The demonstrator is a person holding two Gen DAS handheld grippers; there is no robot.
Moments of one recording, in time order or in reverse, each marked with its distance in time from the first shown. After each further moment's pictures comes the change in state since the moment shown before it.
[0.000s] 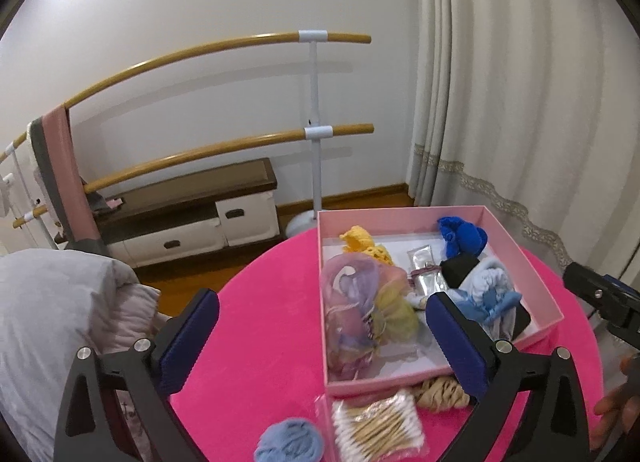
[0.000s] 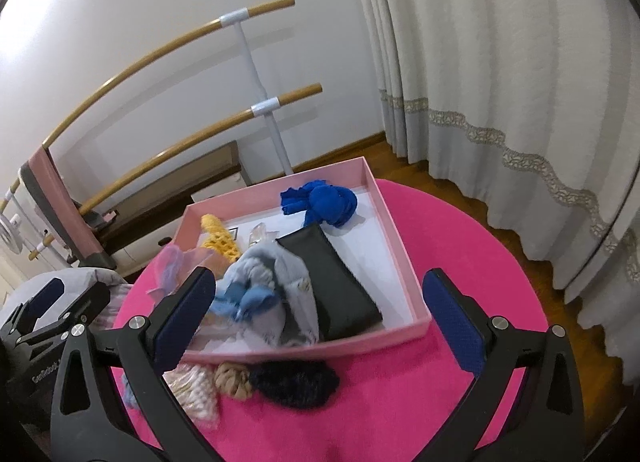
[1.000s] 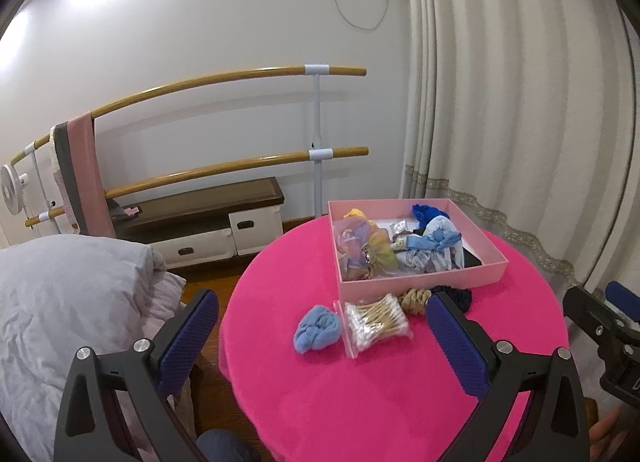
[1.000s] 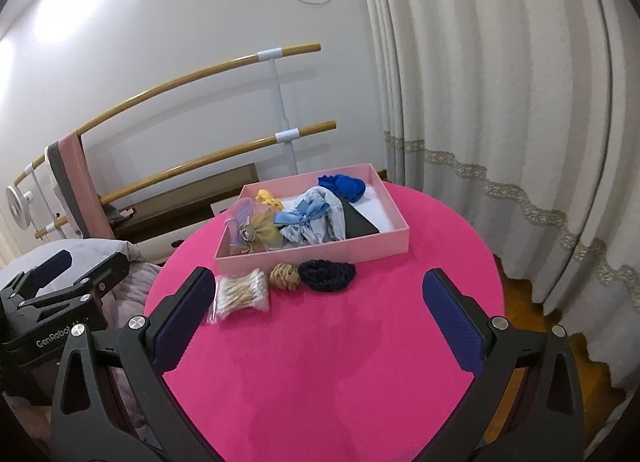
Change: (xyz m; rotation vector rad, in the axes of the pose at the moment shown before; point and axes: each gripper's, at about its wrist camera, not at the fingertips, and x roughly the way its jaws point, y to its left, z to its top) left arm -0.253 0.045 -0.131 -0.008 -0.083 -0.018; right arm -0.157 0.046 -0.110 -0.097 -0.151 -0.017
